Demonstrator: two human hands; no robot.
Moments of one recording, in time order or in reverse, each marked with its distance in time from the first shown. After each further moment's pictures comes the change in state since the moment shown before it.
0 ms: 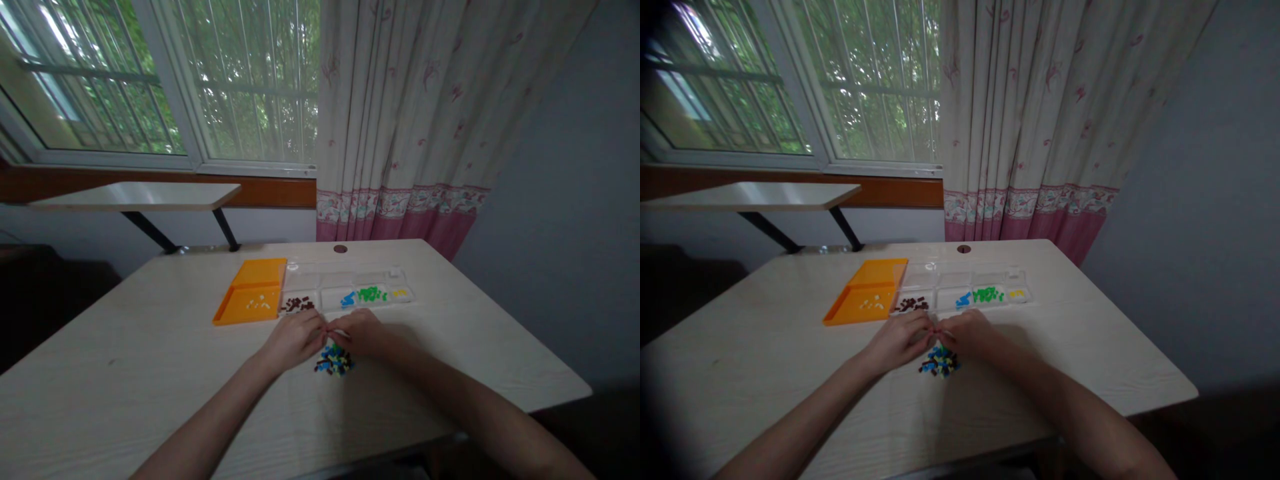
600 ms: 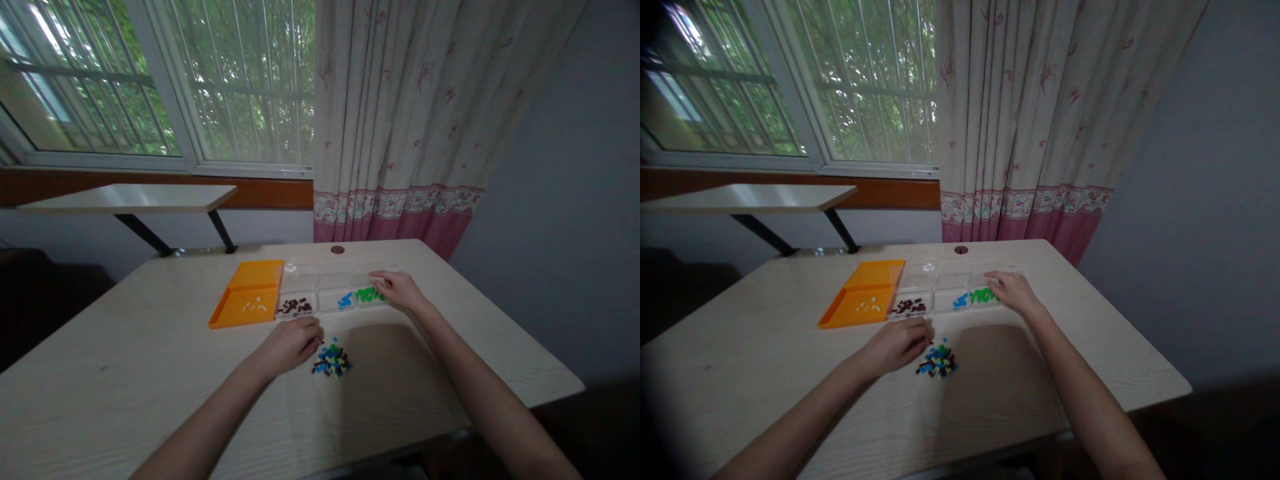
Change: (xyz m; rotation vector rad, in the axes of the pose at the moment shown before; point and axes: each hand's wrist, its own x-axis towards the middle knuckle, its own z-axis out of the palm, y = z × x) left_hand -0.002 -0.007 0.003 0.079 -0.217 0.017; right_hand -0.019 0.107 -0.051 -0.089 0.226 0.328
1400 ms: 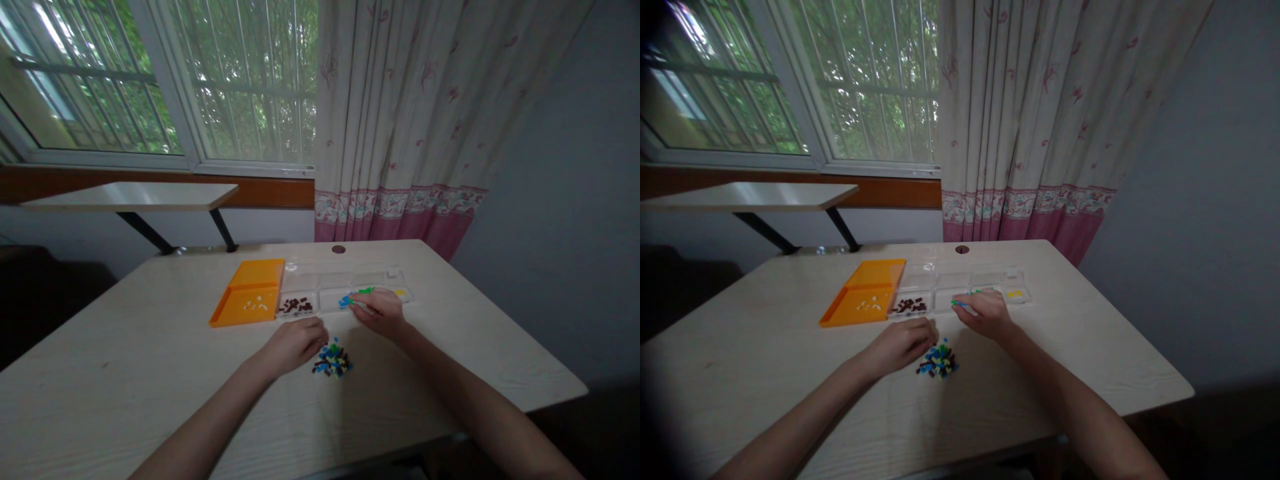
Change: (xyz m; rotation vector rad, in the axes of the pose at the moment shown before) left_hand 0.001 0.005 0.000 -0.095 0.021 0.007; right_hand -0.011 -0.085 0.007 0.185 0.495 -0.338
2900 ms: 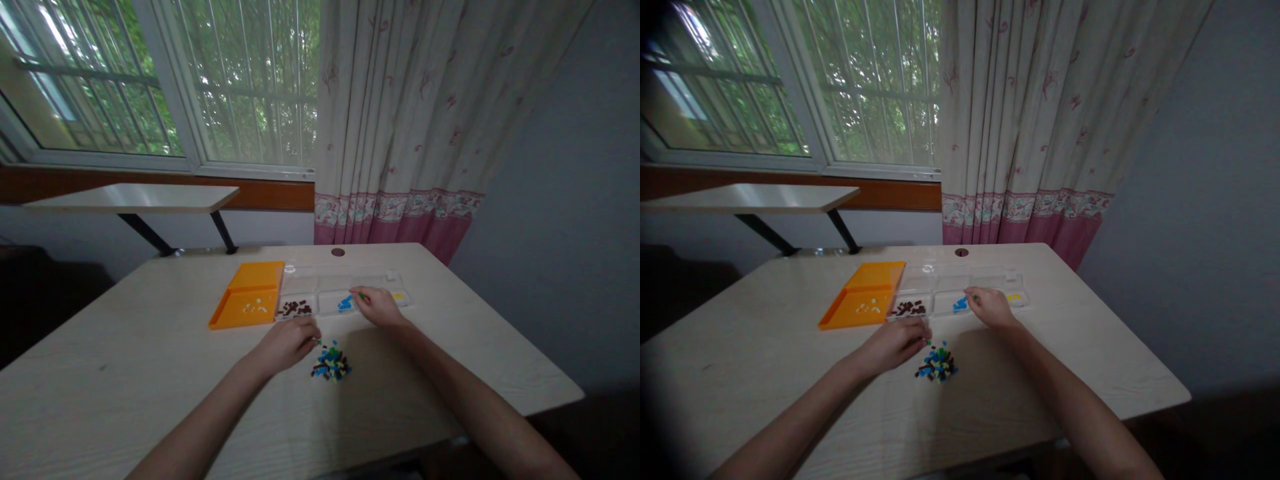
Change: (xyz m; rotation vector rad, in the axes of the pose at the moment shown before) left_hand -0.001 -0.013 -0.001 0.054 -0.013 -0.039; right_hand -0.013 0.036 0.016 -0.122 -0.541 0.481
